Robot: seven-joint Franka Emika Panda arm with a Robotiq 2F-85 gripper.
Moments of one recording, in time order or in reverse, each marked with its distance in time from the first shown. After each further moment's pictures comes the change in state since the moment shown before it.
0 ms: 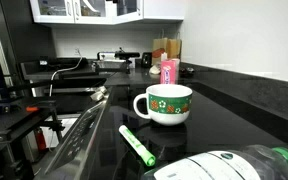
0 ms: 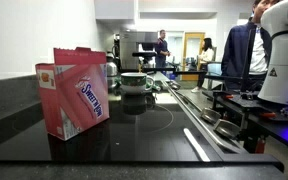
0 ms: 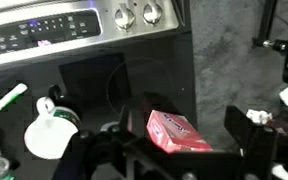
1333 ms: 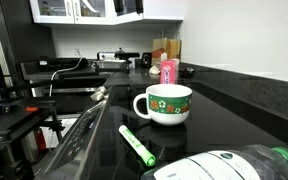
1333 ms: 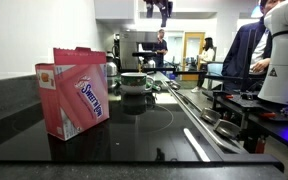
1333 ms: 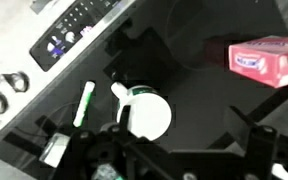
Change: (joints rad) arm -0.201 0.175 -0.063 -0.009 -0.105 0.194 0.292
